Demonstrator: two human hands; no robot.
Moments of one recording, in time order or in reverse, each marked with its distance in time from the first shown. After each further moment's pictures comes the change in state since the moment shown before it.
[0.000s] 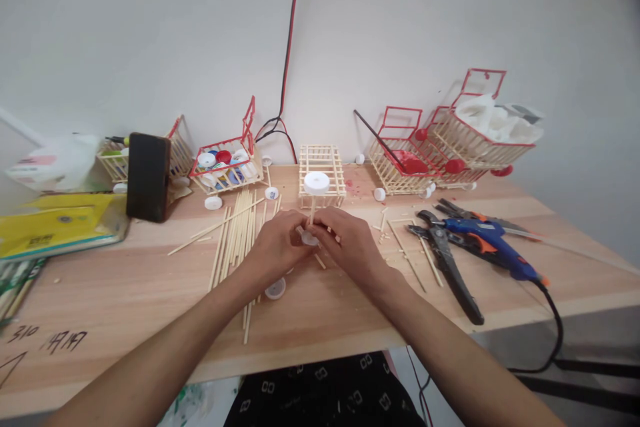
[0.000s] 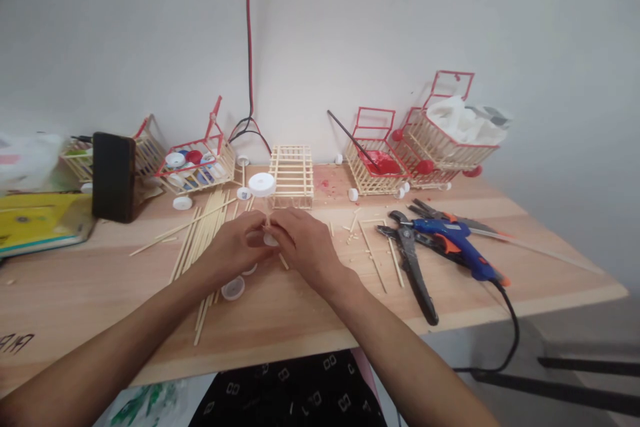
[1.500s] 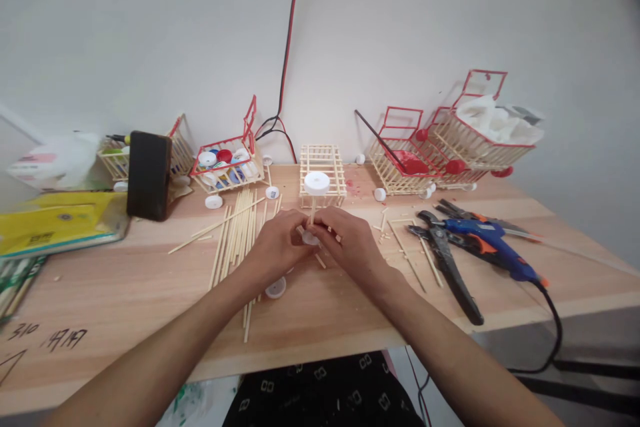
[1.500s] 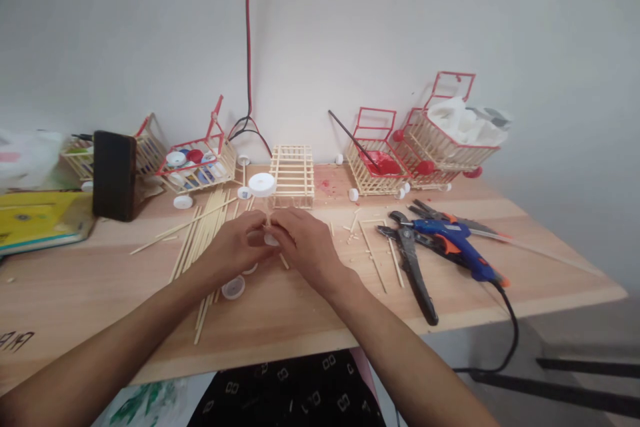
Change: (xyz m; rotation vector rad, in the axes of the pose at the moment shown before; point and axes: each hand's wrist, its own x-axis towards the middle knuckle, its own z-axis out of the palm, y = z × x) left_hand 0.000 0.000 0.000 0.002 0.006 -0.003; right_hand 0.000 0.000 0.000 0.002 -0.008 0.006
